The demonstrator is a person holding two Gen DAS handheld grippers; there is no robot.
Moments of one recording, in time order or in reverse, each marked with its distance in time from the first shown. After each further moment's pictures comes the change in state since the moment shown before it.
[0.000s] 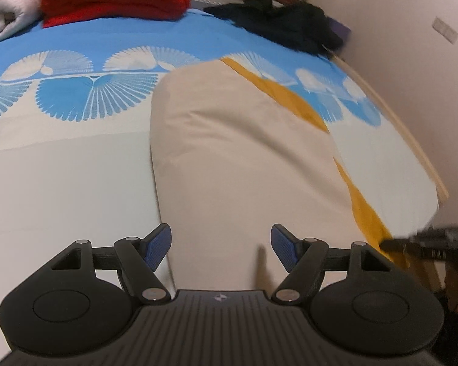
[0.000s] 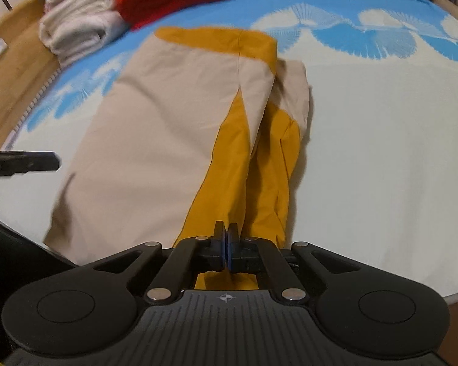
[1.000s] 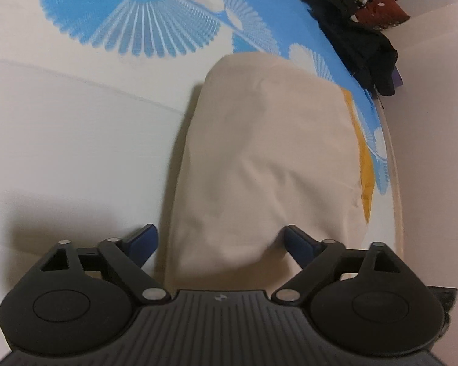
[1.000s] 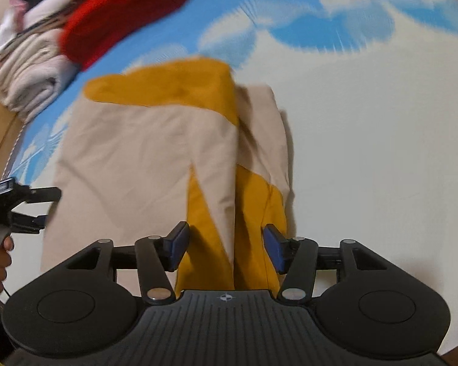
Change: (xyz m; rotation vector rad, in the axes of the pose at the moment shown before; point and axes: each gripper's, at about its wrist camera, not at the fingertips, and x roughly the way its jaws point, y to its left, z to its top) left arm 0.130 0.089 0.082 -0.476 0.219 -0.178; right arm 0.073 -0.047 0.072 0.255 0.009 -0.040
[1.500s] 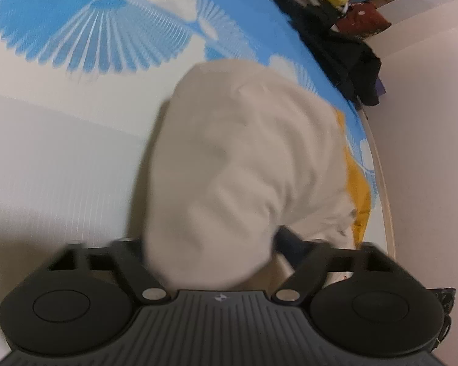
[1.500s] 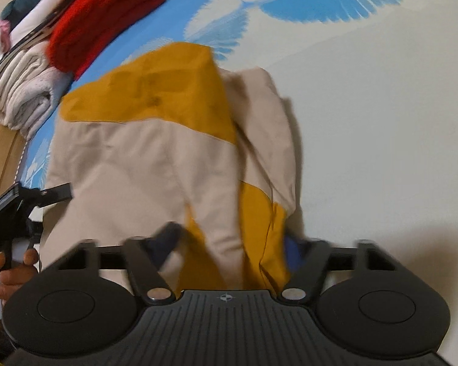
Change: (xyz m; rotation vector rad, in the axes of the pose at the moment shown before) left arm 0.040 -0.020 0.020 0.062 -0.106 -0.059; right arm 0.040 -0.012 0.018 0.057 0.019 0.077
